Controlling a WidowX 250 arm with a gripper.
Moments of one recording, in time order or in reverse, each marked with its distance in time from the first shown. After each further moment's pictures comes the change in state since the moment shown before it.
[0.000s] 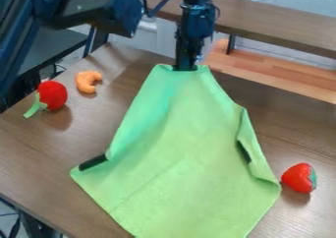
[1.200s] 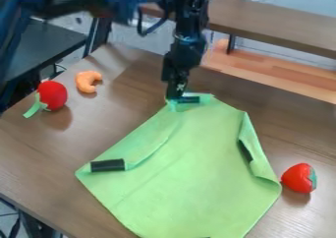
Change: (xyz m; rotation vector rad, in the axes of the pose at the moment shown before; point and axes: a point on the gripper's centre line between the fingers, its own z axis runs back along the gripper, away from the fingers) arm -0.022 0.004 -0.039 0.117 0.090 -0.164
